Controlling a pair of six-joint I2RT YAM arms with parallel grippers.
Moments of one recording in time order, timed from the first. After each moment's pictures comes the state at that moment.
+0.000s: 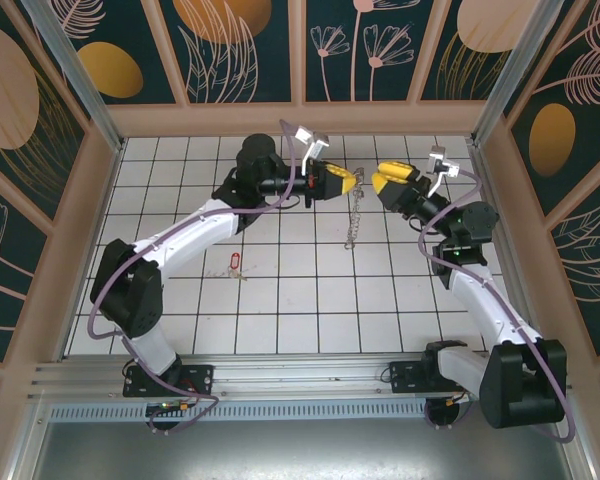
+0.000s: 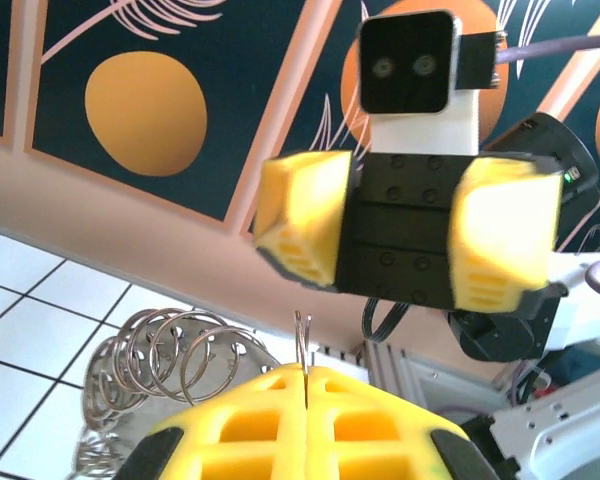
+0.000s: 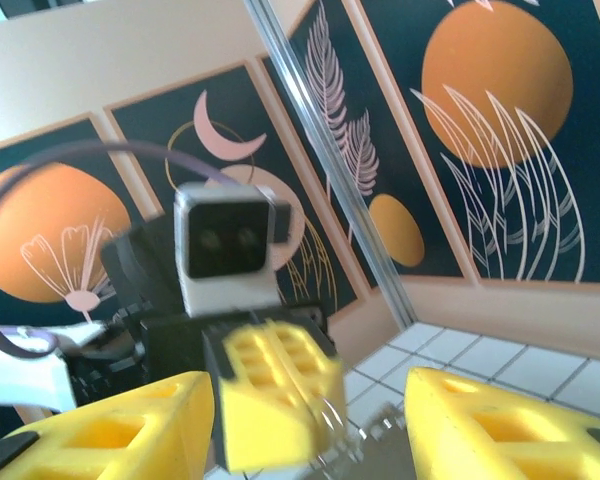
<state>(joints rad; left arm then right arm) -0.65 1.72 1.40 0.31 0.91 -0.38 0.11 1.09 0.64 0.92 -0.88 0.81</state>
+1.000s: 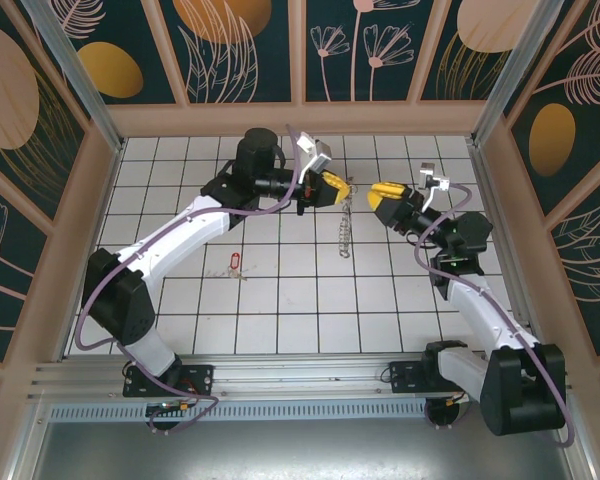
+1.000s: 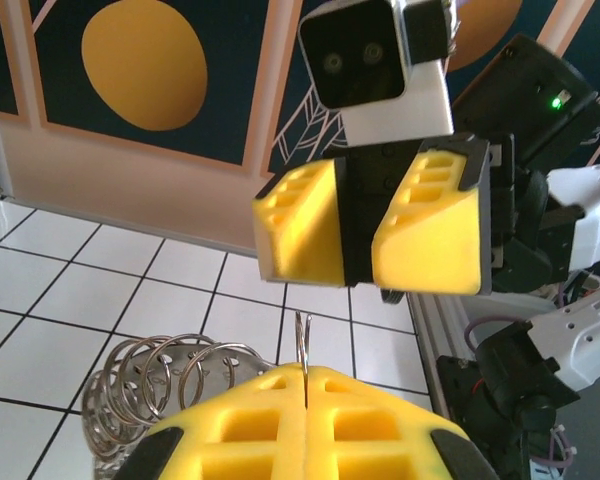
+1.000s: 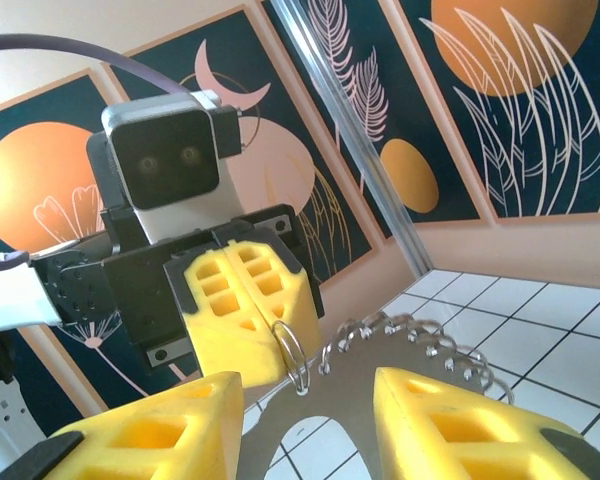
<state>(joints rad) -0.65 1.66 1.44 -0.01 0.91 -0.07 0.12 1.06 0.54 0.94 -0.93 0.82</state>
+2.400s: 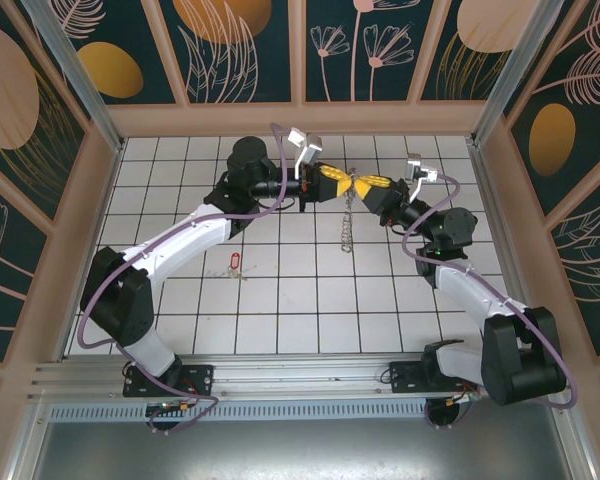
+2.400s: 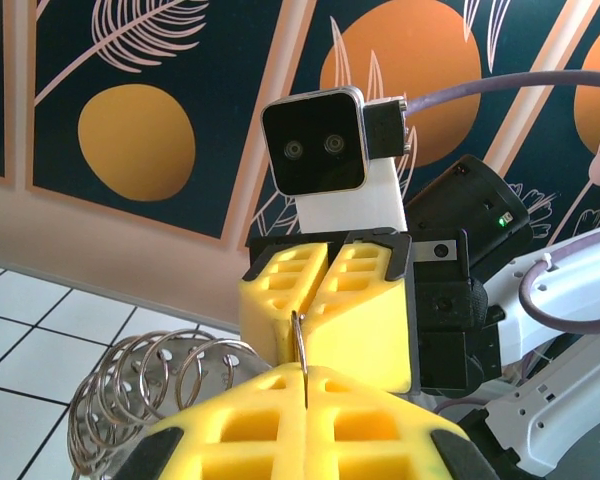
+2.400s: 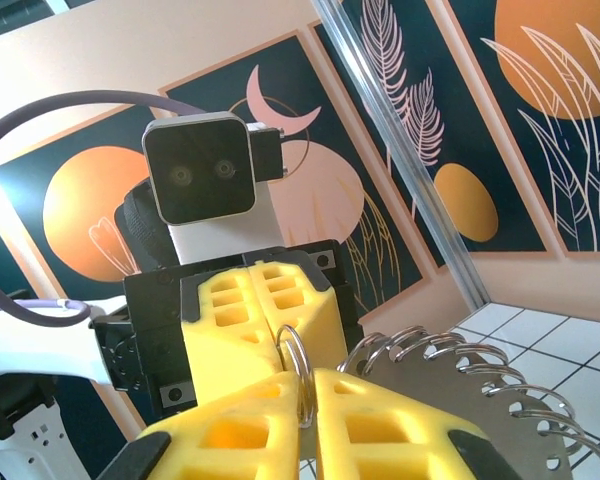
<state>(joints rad) -0.65 1.66 1.33 0.39 0.92 -0.37 0.22 1.22 0.60 1.17 -0.88 0.92</state>
